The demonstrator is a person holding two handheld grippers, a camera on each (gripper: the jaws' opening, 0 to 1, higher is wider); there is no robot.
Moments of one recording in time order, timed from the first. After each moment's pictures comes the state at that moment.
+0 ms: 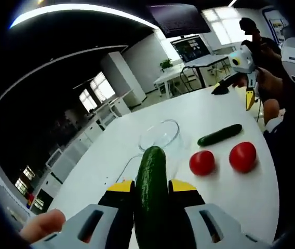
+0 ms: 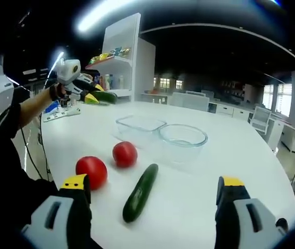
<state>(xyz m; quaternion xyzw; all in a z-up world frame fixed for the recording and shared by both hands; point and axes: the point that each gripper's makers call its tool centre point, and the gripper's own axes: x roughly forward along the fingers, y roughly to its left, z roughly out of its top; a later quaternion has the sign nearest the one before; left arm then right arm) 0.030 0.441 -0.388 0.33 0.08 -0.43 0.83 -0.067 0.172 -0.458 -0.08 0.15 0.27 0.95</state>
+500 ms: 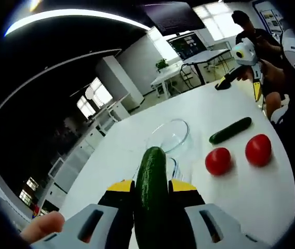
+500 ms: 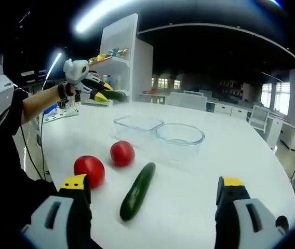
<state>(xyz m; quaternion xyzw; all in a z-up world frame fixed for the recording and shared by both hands) 0.072 0.431 -0.387 0.37 0.05 -0.44 0.82 -0.067 0.166 -0.460 -0.07 0.16 0.26 0.95</state>
